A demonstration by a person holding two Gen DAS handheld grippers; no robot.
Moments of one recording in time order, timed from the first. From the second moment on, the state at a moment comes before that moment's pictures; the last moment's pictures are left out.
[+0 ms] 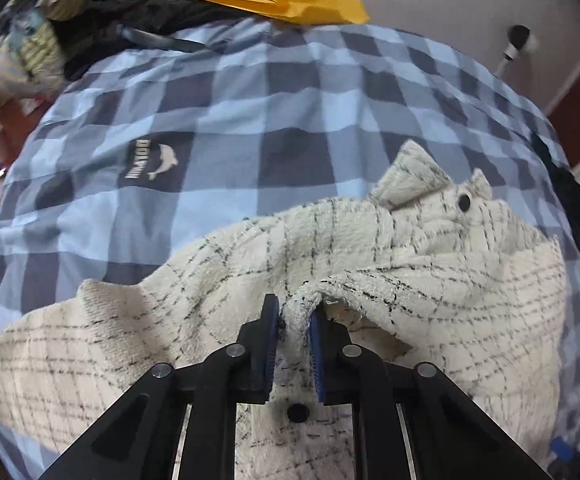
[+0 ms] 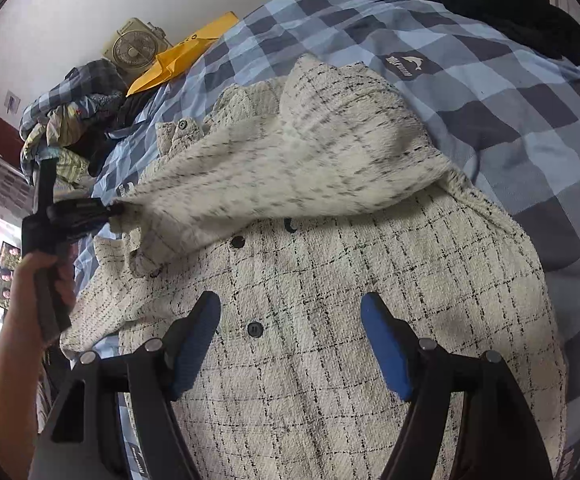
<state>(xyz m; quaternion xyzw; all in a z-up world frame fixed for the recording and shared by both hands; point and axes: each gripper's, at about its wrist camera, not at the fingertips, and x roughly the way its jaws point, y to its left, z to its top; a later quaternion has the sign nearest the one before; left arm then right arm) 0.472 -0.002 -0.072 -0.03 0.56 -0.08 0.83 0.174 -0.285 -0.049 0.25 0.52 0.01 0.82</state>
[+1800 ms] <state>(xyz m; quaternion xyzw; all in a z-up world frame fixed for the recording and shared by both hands) 0.353 0.040 -0.114 -0.12 0.56 -0.14 0.81 0.176 -0.268 -0.051 0.25 0.53 0.01 0.81</state>
